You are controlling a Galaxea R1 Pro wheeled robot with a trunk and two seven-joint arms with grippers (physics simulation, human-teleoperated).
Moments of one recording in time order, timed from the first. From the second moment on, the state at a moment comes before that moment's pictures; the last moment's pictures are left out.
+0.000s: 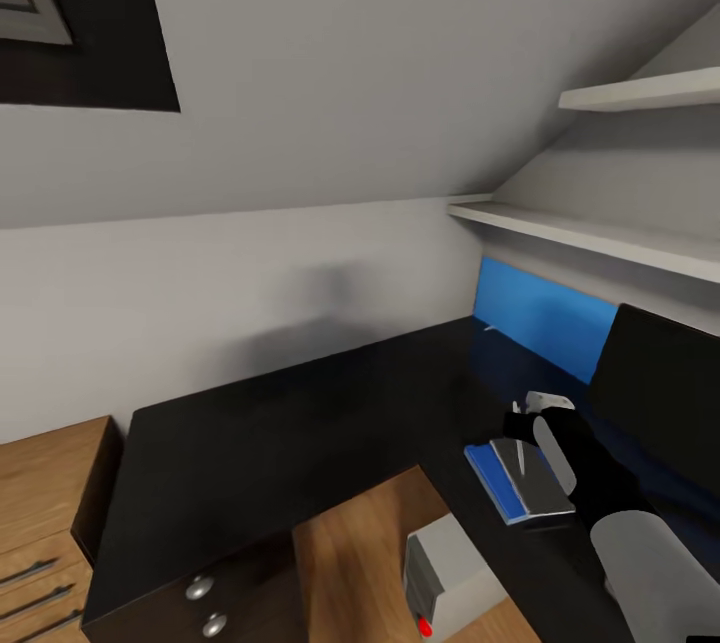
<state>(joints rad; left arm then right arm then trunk) -0.01 0.03 -0.56 -0.92 0.69 0.08 0.55 -0.71 -0.17 0.00 -0.87 -0.28 0.72 -0.19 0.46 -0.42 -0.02</state>
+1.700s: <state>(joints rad) -0.01 0.03 -0.56 -0.91 0.69 0.08 0.55 -0.71 -0.17 -0.01 -0.83 -0.28 0.67 -0.23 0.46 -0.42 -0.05</state>
